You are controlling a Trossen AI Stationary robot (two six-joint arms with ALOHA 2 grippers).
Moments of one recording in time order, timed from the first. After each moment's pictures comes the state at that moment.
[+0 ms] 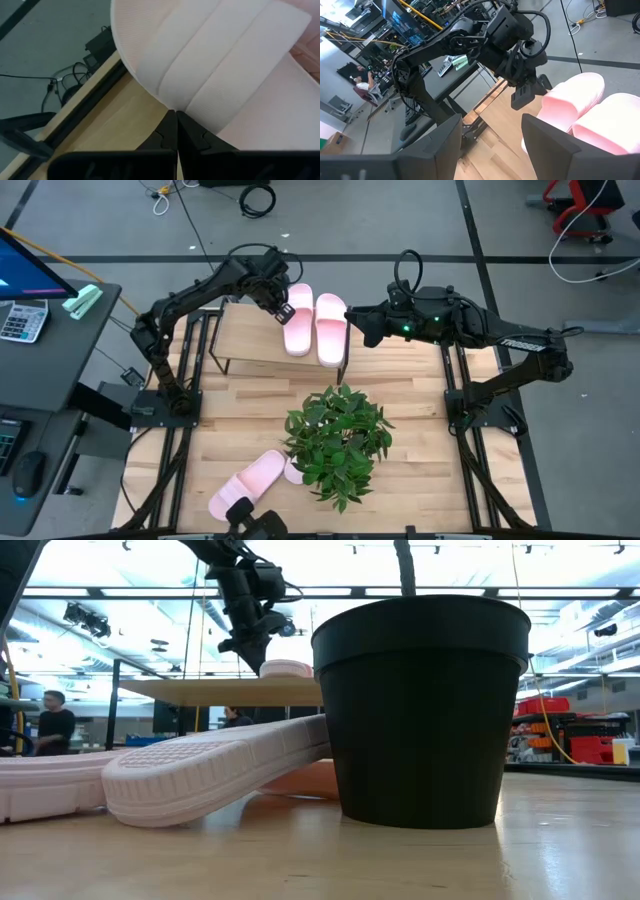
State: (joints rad) left arm 0.70 1.77 1.68 -1.02 -0.02 -0.05; right arm -0.09 1.32 1.56 -0.48 0.31 0.74
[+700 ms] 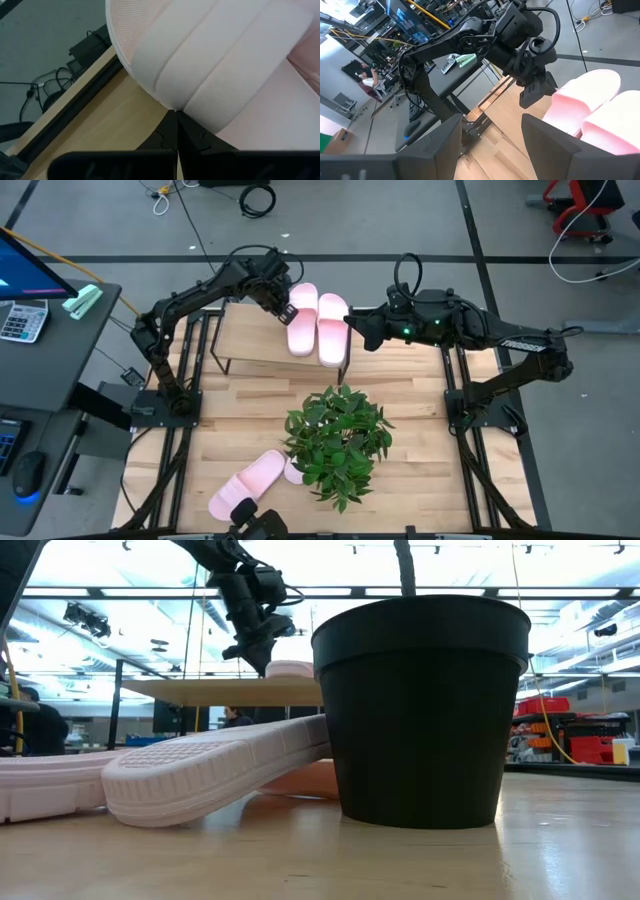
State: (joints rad) left arm 0.69 1.77 1.64 -0.95 0.05 -0.07; right arm -0.07 1.32 1.56 -0.48 0.31 0.74
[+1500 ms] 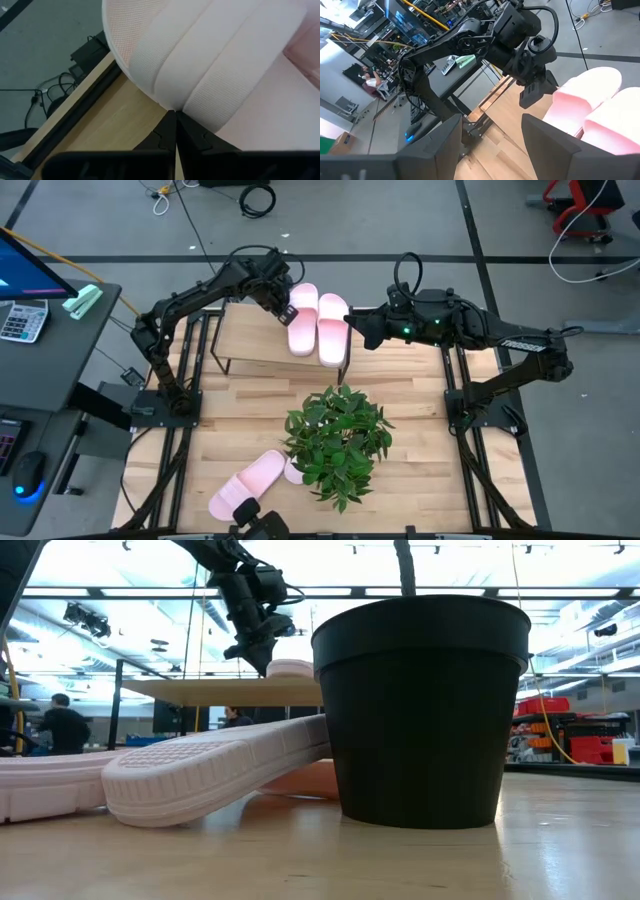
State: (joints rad) left arm 0.69 1.77 1.64 -0.94 0.05 -0.04; right arm -0.07 1.32 1.56 -0.48 0.31 0.77
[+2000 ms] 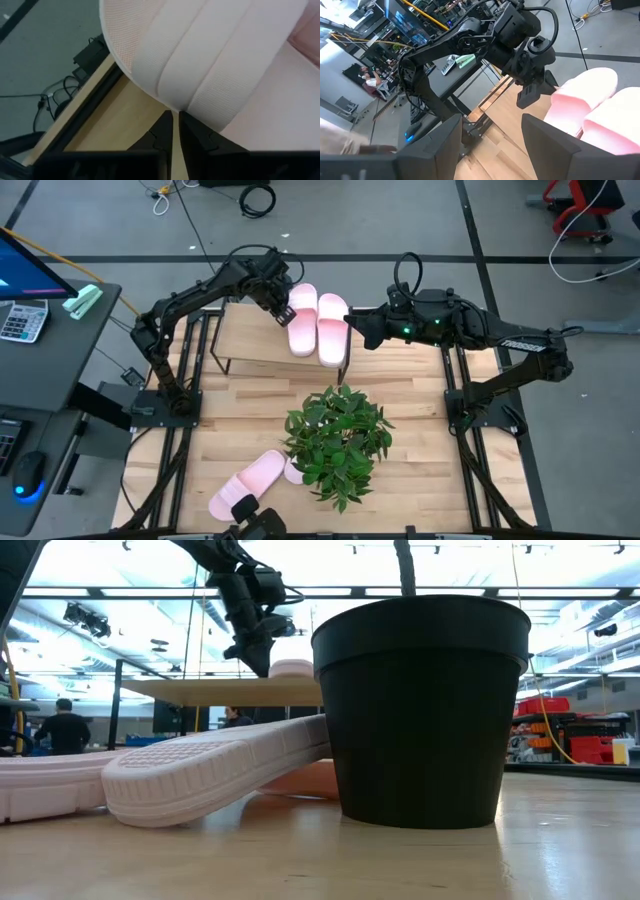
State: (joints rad) left arm 0.70 1.77 1.64 -0.95 0.05 0.03; right arm -0.07 1.32 1.56 -0.48 0.31 0.77
